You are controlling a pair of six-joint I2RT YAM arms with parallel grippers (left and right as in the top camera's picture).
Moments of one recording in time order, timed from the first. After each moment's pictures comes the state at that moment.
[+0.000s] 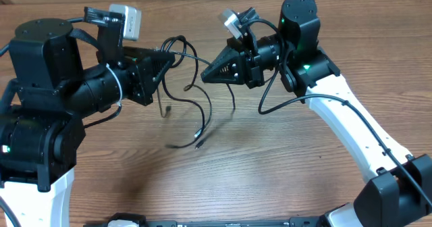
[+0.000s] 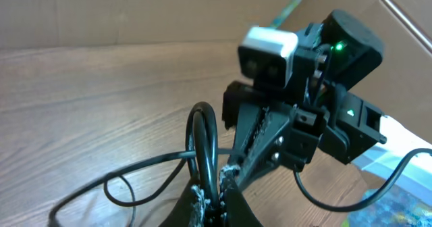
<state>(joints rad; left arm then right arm) -0.13 1.27 1.87 -1.15 0.61 -0.22 0.40 1.66 1.41 0.21 -1.53 0.47</state>
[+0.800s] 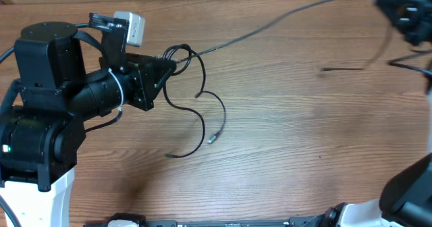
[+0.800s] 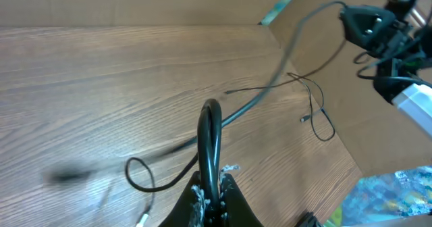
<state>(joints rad) -0.13 1.27 1.87 -1.20 0.62 -0.21 -0.53 1.66 1.41 0.69 -1.49 0.85</state>
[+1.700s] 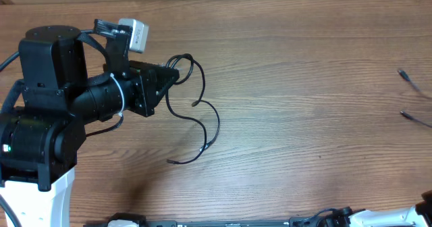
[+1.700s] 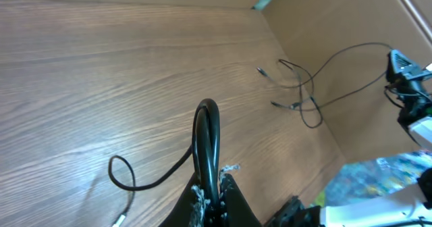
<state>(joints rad) -0.13 1.27 1.87 -1.27 0.67 -0.21 -1.27 1.83 1.41 0.53 -0.99 0.87</state>
